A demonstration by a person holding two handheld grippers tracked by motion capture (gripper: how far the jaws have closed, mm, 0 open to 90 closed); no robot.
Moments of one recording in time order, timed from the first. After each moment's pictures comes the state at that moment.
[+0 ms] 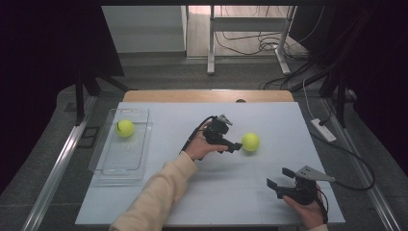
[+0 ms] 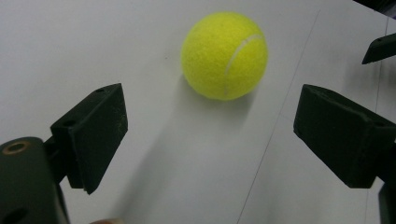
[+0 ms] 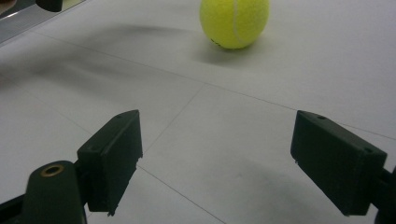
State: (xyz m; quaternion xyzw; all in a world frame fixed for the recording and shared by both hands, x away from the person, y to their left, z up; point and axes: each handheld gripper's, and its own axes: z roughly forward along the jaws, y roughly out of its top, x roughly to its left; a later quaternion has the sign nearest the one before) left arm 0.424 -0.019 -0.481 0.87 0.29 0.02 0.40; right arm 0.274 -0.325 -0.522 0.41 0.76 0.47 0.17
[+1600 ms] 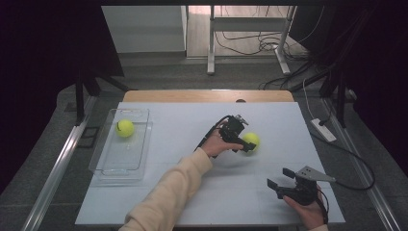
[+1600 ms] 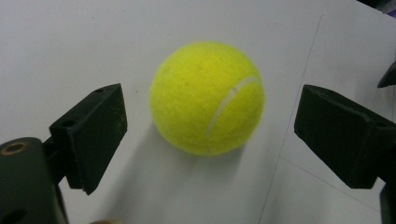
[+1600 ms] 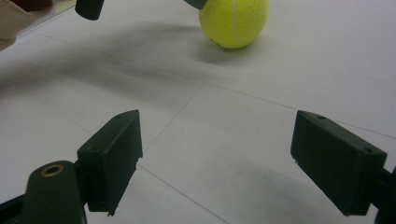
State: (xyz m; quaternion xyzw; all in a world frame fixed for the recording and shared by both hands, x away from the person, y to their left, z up) left arm 0.443 -0.072 -0.492 0.88 0.28 0.00 0.39; right arm 0.273 -0.326 -0.522 0.42 0.76 0.47 0.17
